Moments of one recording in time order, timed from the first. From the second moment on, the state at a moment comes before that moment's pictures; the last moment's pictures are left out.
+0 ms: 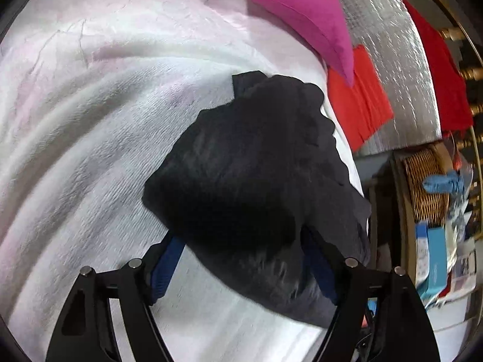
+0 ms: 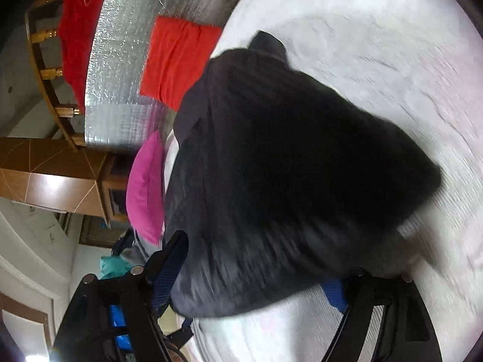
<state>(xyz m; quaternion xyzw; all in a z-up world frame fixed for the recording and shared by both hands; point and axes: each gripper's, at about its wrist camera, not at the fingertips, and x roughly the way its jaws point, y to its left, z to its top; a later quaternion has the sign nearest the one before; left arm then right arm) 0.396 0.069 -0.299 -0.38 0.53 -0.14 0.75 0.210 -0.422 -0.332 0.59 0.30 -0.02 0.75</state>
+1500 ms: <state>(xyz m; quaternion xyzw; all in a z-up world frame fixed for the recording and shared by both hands) 0.368 0.103 -0.240 -0.19 0.53 -0.10 0.82 0.165 -0.477 -0.267 0.41 0.35 -0.12 0.83</state>
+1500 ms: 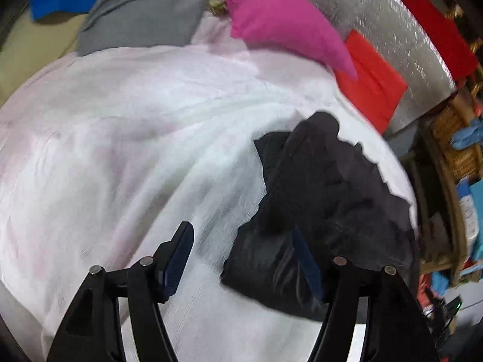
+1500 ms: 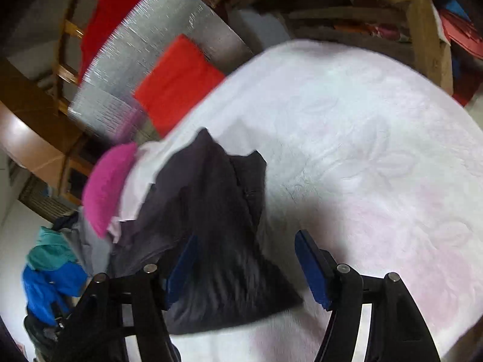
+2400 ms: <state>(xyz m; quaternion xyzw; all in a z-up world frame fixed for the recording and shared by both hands) 0.296 0.018 -0.172 0.06 0.39 -0.09 0.91 0.128 -0.394 -0.202 0.27 0.31 -0.10 0.91</state>
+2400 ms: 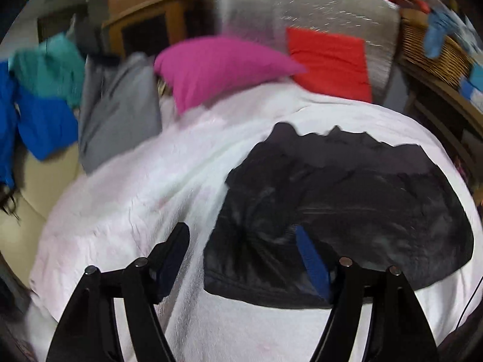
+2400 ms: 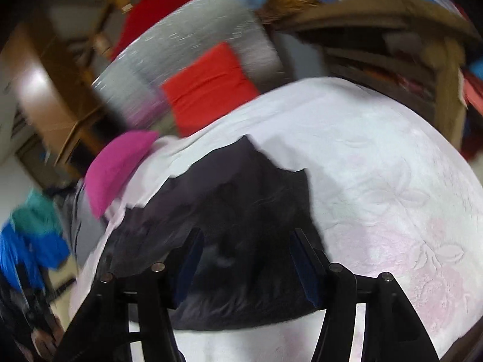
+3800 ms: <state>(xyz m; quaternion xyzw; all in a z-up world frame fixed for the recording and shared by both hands) 0.442 -0.005 -0.218 0.11 0.46 -0.05 0.88 0.314 -0.479 -0.240 0.26 0.38 -0.15 0.87</state>
